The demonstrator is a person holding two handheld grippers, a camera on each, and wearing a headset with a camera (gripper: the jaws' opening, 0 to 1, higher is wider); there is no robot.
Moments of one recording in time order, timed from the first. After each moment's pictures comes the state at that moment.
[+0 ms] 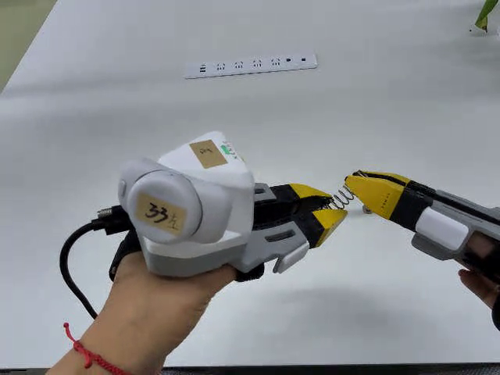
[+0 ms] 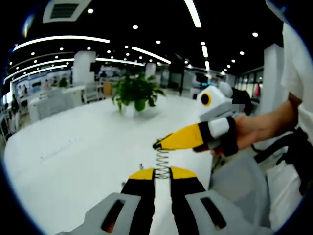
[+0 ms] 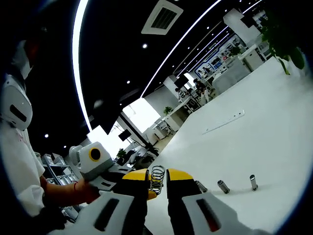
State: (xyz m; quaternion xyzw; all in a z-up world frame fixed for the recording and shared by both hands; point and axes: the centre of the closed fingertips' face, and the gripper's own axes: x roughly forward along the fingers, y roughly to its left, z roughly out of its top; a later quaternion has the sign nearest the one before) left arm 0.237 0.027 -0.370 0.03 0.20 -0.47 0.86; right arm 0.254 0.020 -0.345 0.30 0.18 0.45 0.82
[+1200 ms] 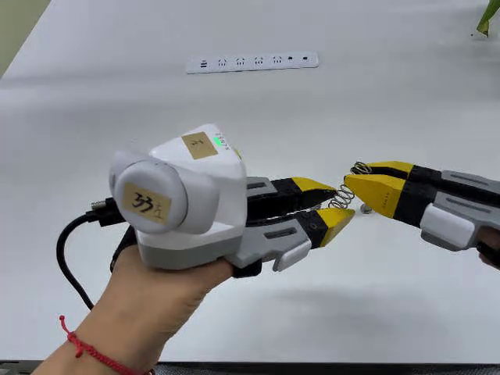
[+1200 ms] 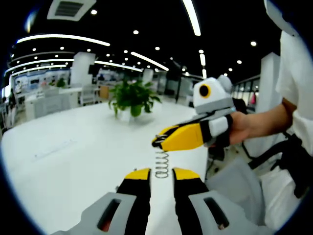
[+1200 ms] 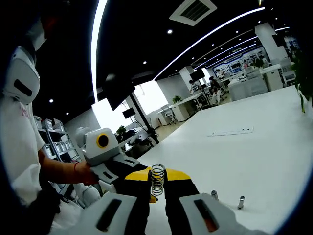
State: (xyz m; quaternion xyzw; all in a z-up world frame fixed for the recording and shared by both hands) left arm 0.231 0.023 -0.361 0.00 0.19 -0.50 0.85; right arm 0.245 0.030 -0.323 0.16 0.17 0.51 0.83
